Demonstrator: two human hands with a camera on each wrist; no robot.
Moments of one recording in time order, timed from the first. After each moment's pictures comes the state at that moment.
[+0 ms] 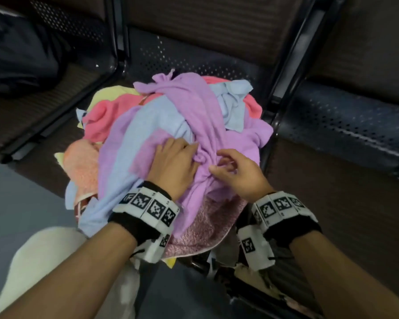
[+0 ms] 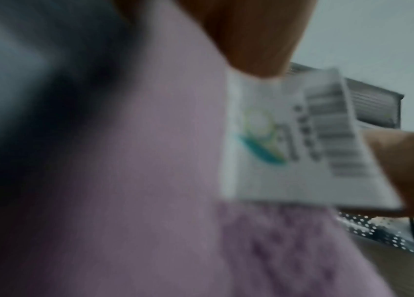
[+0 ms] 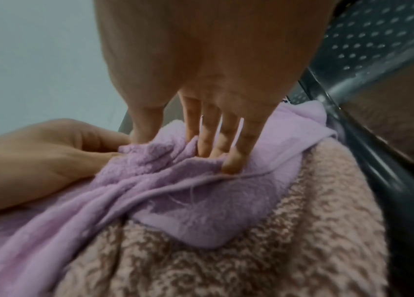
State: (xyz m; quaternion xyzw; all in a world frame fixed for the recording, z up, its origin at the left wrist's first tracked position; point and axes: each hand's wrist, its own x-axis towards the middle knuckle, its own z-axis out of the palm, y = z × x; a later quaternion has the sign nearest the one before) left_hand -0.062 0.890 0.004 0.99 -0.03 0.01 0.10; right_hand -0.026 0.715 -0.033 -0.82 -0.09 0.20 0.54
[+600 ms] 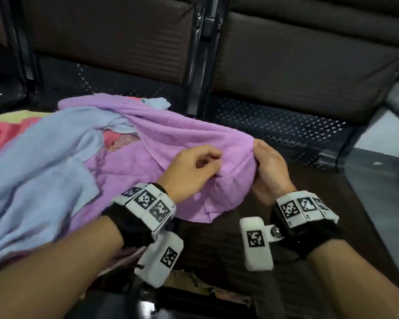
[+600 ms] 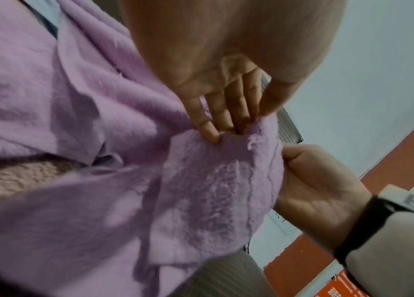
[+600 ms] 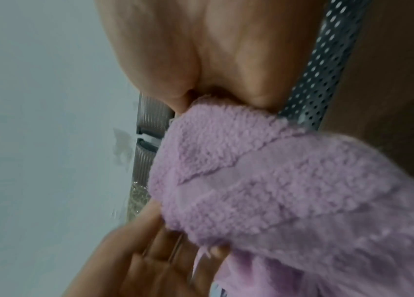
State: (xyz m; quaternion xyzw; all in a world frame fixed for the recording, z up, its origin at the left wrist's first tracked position) left_hand -0.059 0.719 0.015 0.77 -0.14 -0.04 0.63; right_hand -0.054 0.554 0.024 -0.60 0.11 0.00 0.79
